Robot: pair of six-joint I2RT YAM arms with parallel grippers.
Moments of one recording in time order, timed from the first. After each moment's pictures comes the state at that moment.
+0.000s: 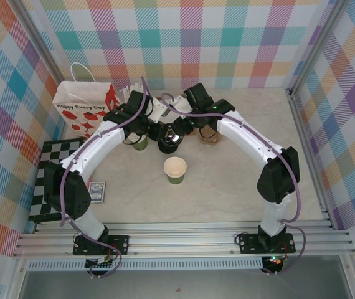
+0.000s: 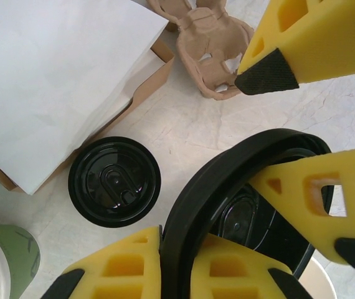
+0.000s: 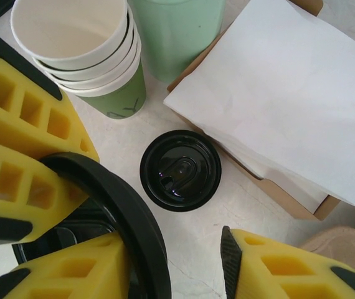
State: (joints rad) left arm -0.44 1.65 1.50 -0.75 0.30 0.09; right arm 0.65 1.87 1.81 -0.82 -0.18 -0.17
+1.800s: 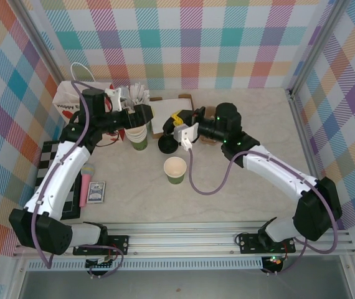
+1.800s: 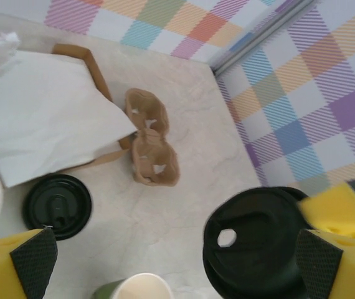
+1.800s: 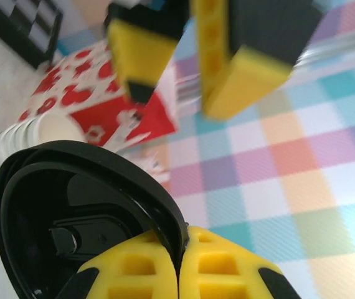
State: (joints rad) left arm -0.22 1.31 1.36 -0.55 0.59 -0.50; right arm 0.65 1.40 1.13 0.24 -0.47 -1.31
